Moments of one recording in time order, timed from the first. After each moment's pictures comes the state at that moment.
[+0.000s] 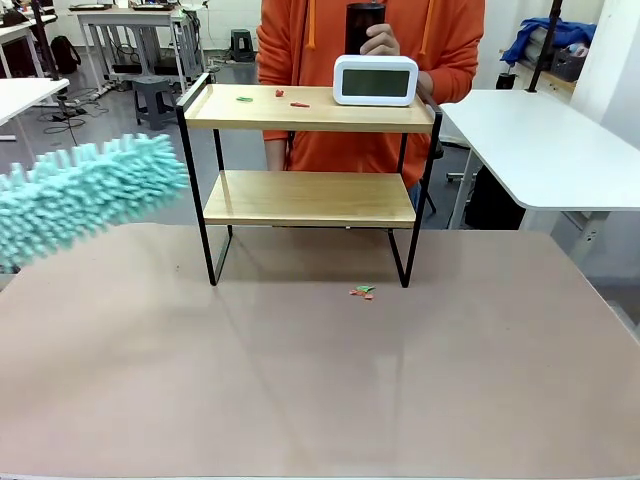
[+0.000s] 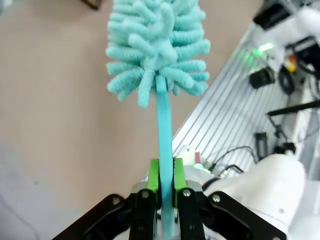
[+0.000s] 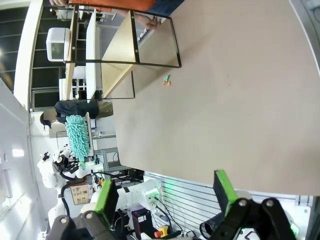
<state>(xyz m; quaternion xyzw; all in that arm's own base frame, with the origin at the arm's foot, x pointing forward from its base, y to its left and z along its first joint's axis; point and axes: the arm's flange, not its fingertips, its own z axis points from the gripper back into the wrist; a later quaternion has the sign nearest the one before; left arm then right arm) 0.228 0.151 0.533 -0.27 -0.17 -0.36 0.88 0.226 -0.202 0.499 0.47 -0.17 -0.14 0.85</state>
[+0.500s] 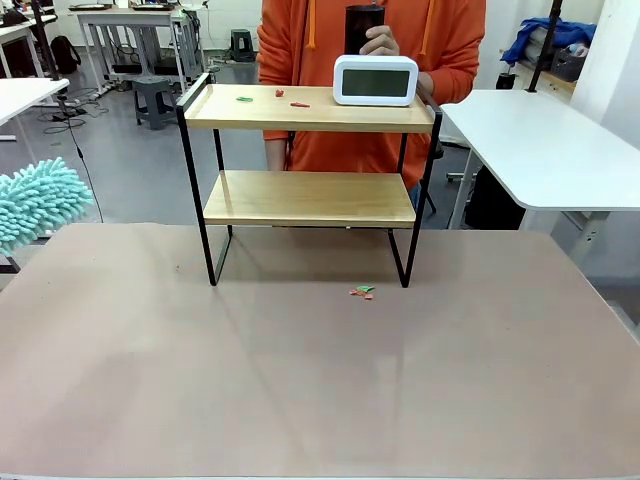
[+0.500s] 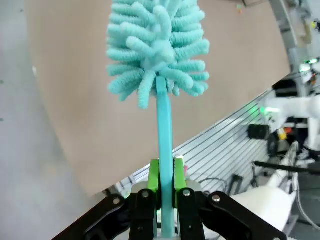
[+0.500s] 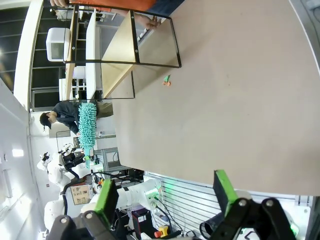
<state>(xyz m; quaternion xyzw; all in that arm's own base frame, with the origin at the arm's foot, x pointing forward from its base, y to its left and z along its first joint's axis) 0.237 0.226 0.489 -0.30 -0.13 -0.13 0.94 0.226 -0.202 0.498 0.47 -0.17 -0.14 0.85</state>
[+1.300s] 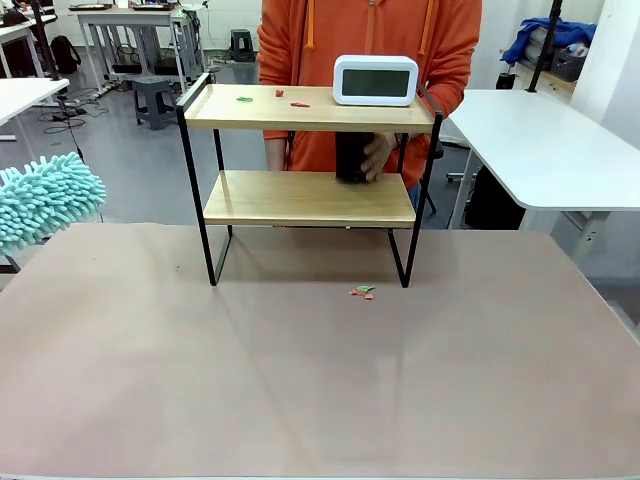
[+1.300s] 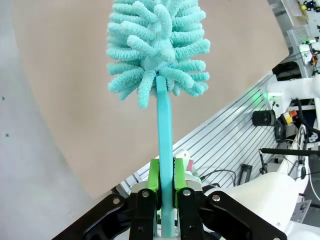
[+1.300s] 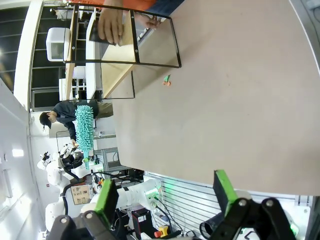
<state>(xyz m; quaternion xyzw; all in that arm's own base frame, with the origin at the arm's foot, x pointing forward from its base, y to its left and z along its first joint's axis) 0.227 0.220 0.498 -0.29 -0.15 -0.19 0.93 0.226 -0.202 0.499 0.47 -0.17 -0.14 0.85</state>
